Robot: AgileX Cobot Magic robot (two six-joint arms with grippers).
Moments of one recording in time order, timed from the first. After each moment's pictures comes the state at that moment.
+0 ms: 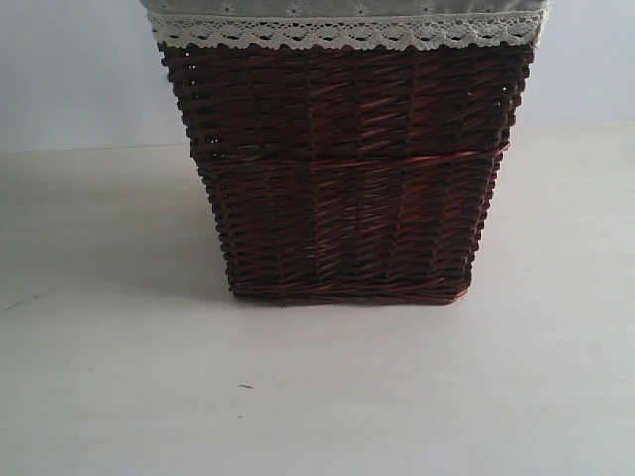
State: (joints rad) left arm 0.07 0.00 0.00 -0.08 0.26 -0.16; right arm 0.20 1.13 -1.92 -0.51 0.26 0.48
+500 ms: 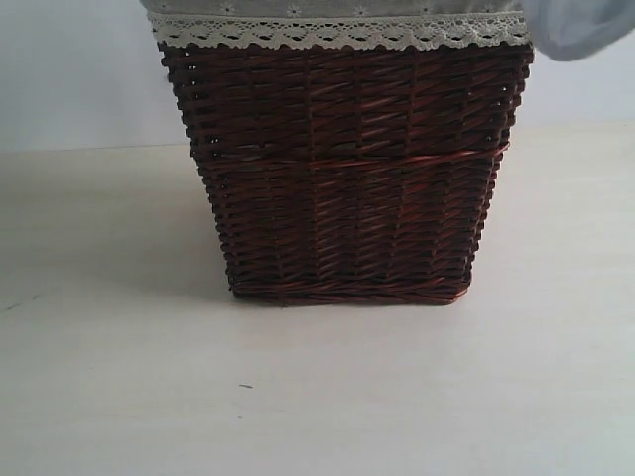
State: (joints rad) left arm 0.07 0.00 0.00 -0.08 0.26 -0.16; right arm 0.20 1.07 -2.07 -0.15 0.45 0.20
